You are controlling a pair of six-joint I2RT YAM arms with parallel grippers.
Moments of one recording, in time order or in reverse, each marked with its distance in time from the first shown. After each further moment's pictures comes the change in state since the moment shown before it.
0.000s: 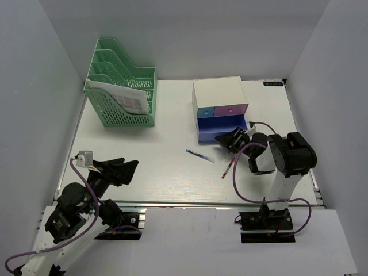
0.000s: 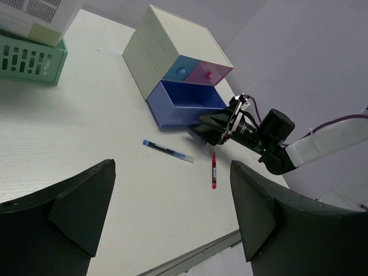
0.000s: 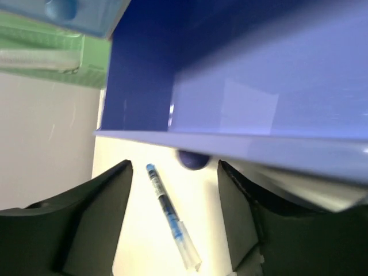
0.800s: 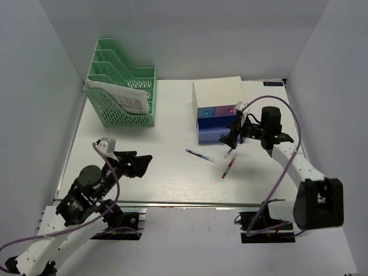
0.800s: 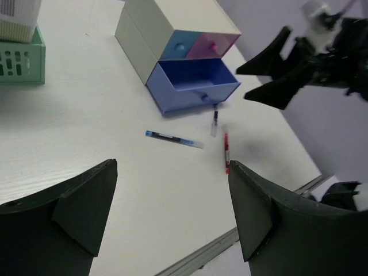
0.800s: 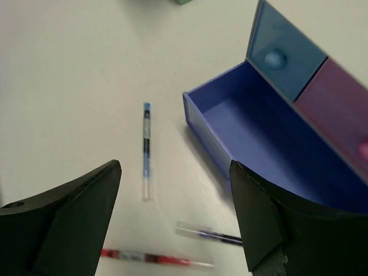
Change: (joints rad) left arm 0.000 0.218 0.000 0.130 0.084 0.080; right arm -0.003 -0.533 0.386 -1.156 -0.381 -1.167
